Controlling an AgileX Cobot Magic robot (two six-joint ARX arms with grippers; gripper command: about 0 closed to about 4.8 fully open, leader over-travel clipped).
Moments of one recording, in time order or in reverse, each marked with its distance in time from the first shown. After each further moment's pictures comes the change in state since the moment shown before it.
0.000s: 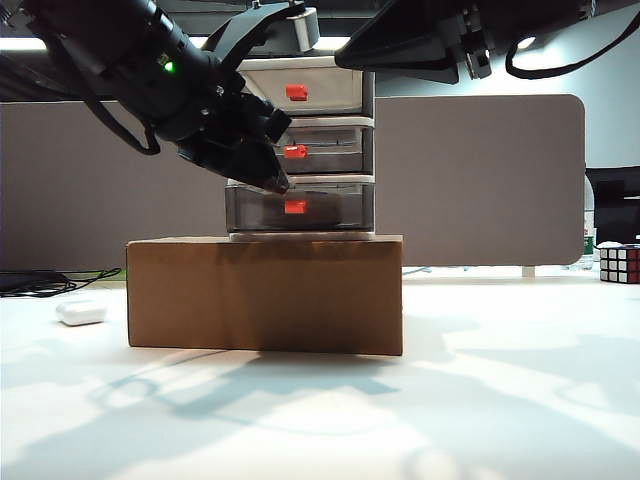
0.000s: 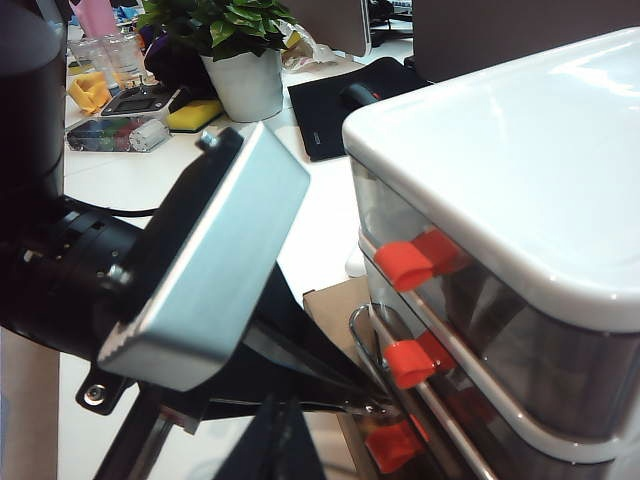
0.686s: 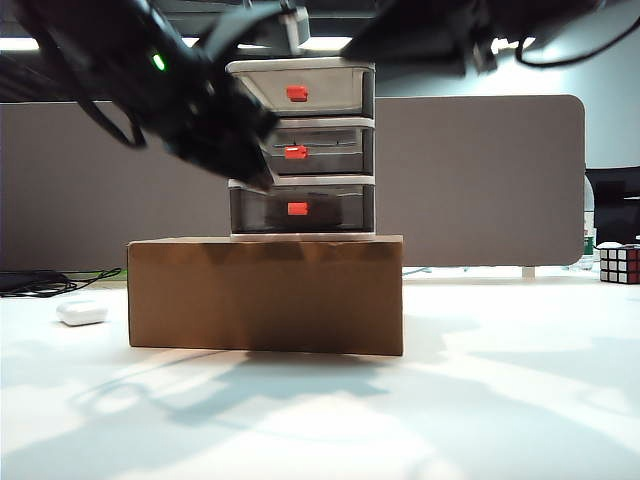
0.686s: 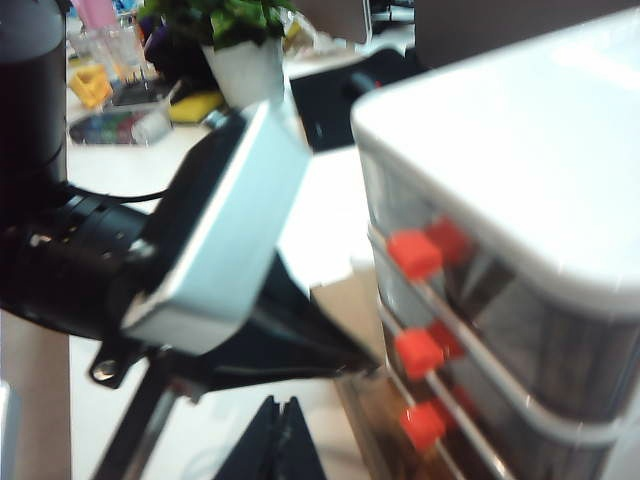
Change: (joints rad) left arm -0.006 -0.034 -0.006 -0.047 -0.048 0.001; right arm 0.000 -0.042 -0.001 -0.050 0.000 -0.001
